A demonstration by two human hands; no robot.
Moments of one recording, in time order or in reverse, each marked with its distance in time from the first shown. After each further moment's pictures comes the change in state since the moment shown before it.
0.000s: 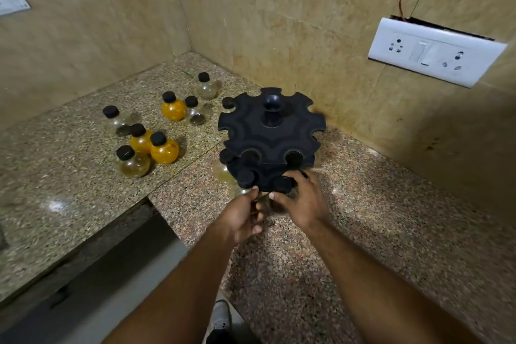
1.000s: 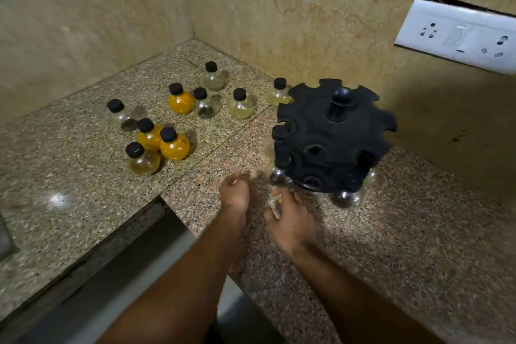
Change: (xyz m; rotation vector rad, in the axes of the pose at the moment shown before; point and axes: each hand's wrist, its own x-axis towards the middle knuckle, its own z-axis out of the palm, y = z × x) left_hand 0.062 0.021 -0.049 -0.116 0.435 0.183; right_hand -0.039 -0.045 0.065 -0.090 -0.064 0.014
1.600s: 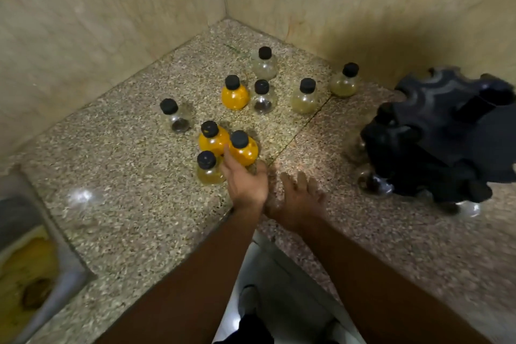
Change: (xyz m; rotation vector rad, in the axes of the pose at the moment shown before) left_hand 0.089 0.091 -0.128 0.553 0.182 0.509; right_hand 0.080 -0.141 0.133 -0.259 -0.319 0.063
